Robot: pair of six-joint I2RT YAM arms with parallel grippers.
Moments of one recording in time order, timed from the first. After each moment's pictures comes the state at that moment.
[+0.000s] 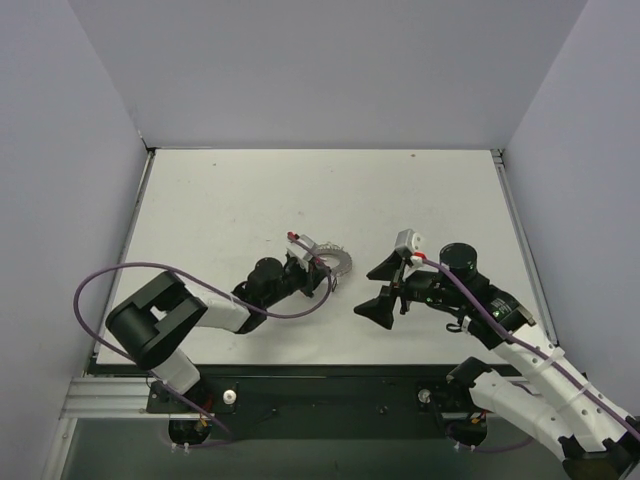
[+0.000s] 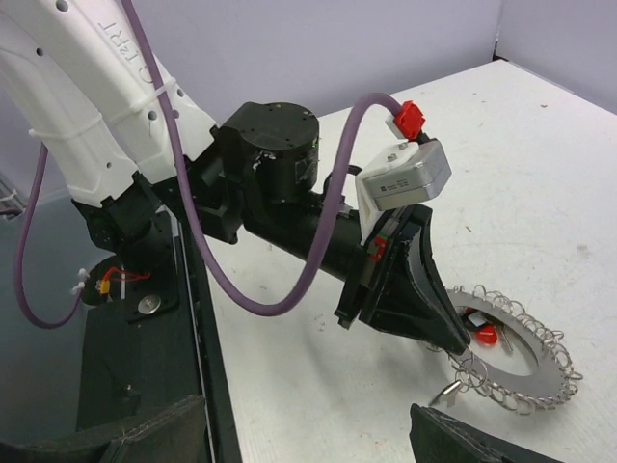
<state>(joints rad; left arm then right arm) -0.78 1.63 0.47 0.99 0.12 -0.24 0.62 0.74 0.73 -0.34 -0.59 -0.06</state>
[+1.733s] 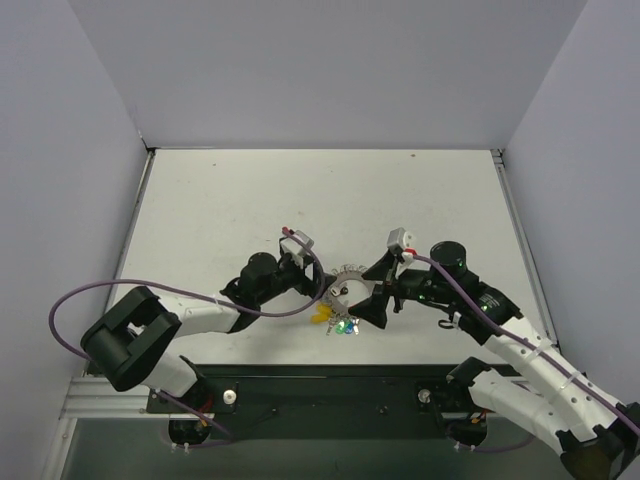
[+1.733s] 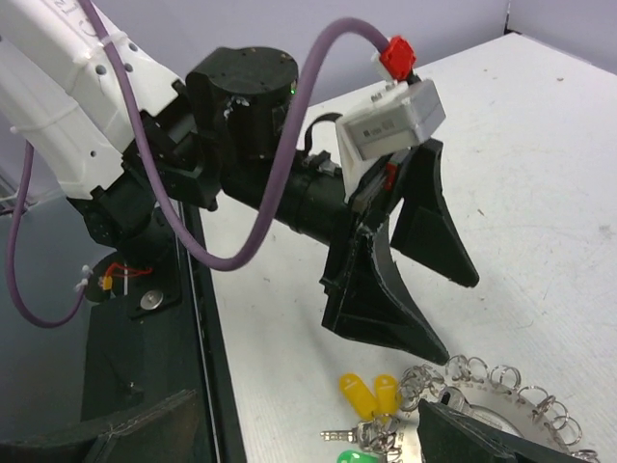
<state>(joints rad) -0.76 1.47 0.48 0.79 0.13 -0.23 0.61 0.77 0.68 -0.27 -0.61 -0.03</state>
